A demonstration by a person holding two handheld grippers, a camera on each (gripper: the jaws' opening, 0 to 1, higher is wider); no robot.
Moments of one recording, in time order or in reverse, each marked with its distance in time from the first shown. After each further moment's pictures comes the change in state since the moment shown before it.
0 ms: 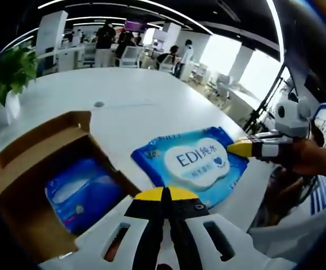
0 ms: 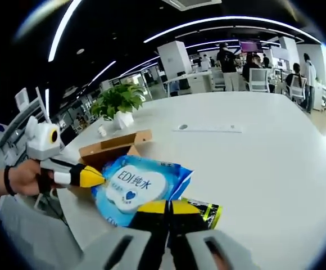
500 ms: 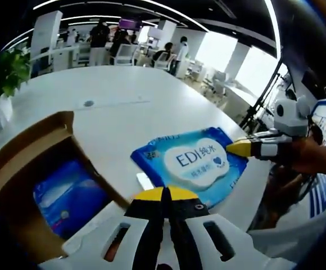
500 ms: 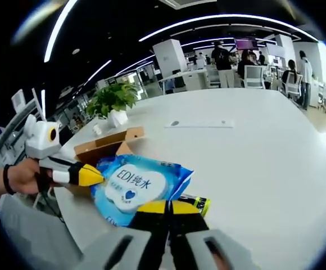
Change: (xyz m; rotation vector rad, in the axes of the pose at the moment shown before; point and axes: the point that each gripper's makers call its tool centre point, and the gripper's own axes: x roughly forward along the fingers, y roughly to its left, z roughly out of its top) left arm 0.018 -0.013 -0.002 0.017 0.020 -0.021; right arm -0.006 -0.019 -0.008 0.014 0.016 -0.024
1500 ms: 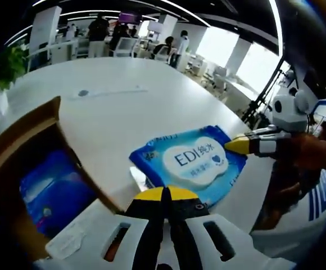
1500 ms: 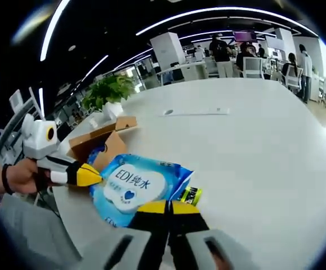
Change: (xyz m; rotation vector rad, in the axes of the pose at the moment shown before) left arm 0.030 -0.003 -0.020 -0.011 0.047 -0.001; right arm 0.014 -0.027 -0.025 0.019 0.060 0.004
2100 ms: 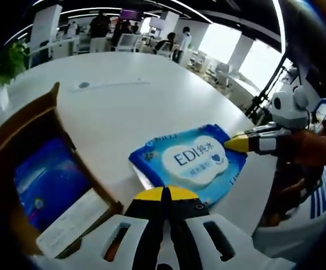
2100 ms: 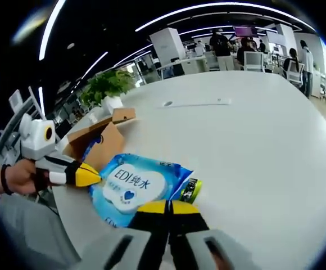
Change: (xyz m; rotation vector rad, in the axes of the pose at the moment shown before) left arm 0.011 0.004 -0.018 -0.002 0.027 0.018; right arm 0.012 -0.005 -0.019 0.011 0.035 0.010
